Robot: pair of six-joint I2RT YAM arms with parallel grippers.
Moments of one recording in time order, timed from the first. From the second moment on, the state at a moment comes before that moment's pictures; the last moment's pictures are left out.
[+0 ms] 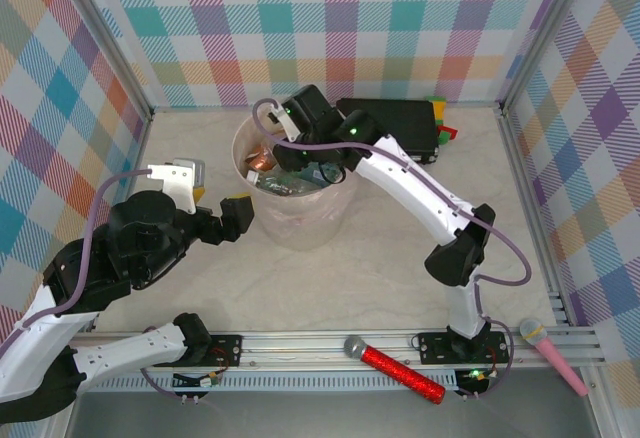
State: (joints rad) left arm -0.94 0.80 1.39 -1.03 -0.45 -0.47; right arm 0.88 1.97 2.26 -1.07 0.06 0.13
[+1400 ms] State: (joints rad) left arm -0.16 0.98 1.07 -0.72 -0.52 -0.49; right arm 0.39 1.07 1.03 -0.59 0.43 0.28
